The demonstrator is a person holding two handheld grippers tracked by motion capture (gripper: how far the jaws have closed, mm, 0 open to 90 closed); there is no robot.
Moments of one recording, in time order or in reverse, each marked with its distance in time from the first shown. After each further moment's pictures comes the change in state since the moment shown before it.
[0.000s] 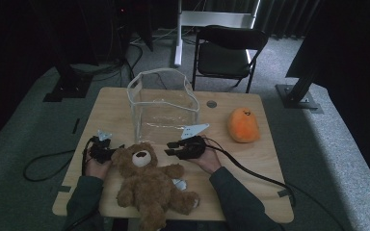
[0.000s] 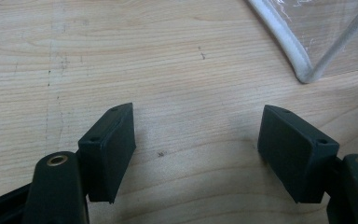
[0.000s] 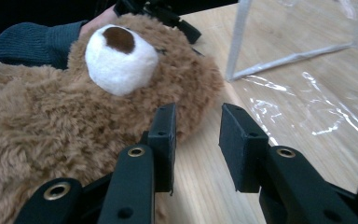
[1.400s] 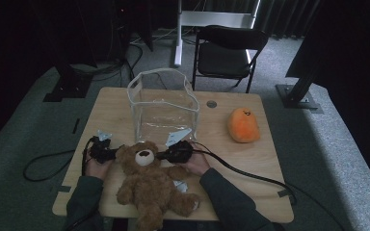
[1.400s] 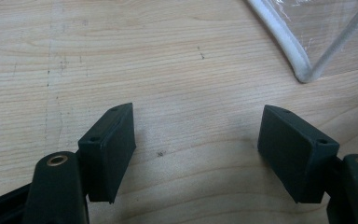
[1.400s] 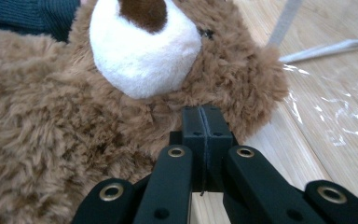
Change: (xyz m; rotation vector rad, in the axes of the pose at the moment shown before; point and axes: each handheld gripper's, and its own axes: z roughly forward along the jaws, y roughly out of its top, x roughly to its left) left arm 0.000 0.000 0.000 0.000 -0.003 0.001; right arm 0.014 0.001 0.039 0.107 0.023 -0.059
